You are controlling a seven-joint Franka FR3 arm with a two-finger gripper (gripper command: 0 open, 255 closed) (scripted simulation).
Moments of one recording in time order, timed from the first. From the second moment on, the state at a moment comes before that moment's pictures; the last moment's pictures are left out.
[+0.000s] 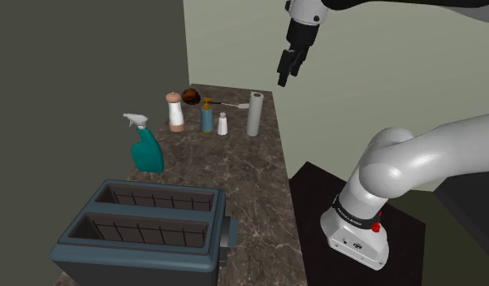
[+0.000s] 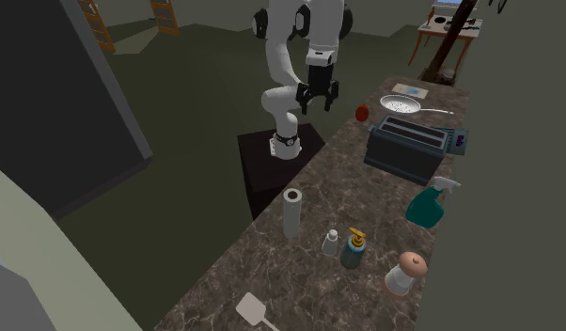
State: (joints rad) arm 0.01 -0.79 0.02 -2.37 -0.07 1.70 -0.10
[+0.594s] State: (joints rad) arm -0.01 -0.59 -0.08 -2.36 -0.11 1.88 -0.18
